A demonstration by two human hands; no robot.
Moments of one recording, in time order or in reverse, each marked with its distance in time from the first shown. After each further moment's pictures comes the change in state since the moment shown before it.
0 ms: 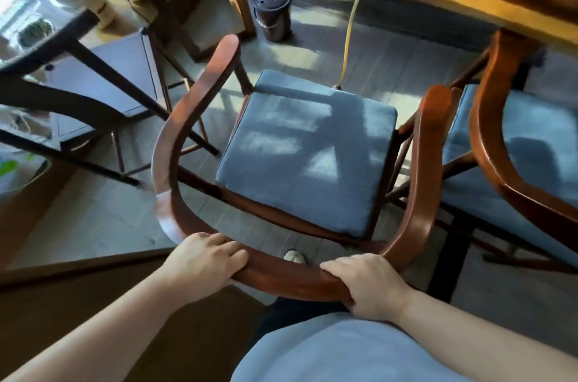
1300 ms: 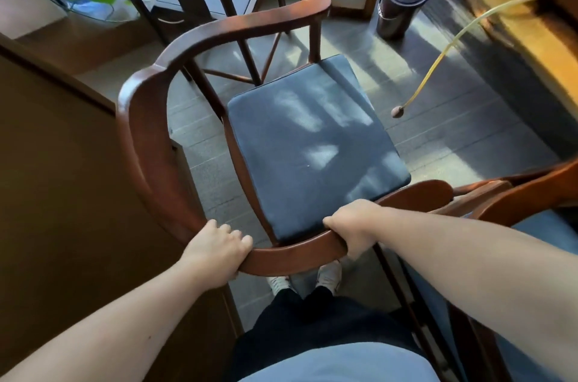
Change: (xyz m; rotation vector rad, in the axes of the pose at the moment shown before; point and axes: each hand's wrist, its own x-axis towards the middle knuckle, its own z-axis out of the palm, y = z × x) left_hand 0.116 0.198 0.048 -0.193 -0.283 -0.700; right_hand 0.076 0.148 -0.095 -0.743 -0.724 -0.526
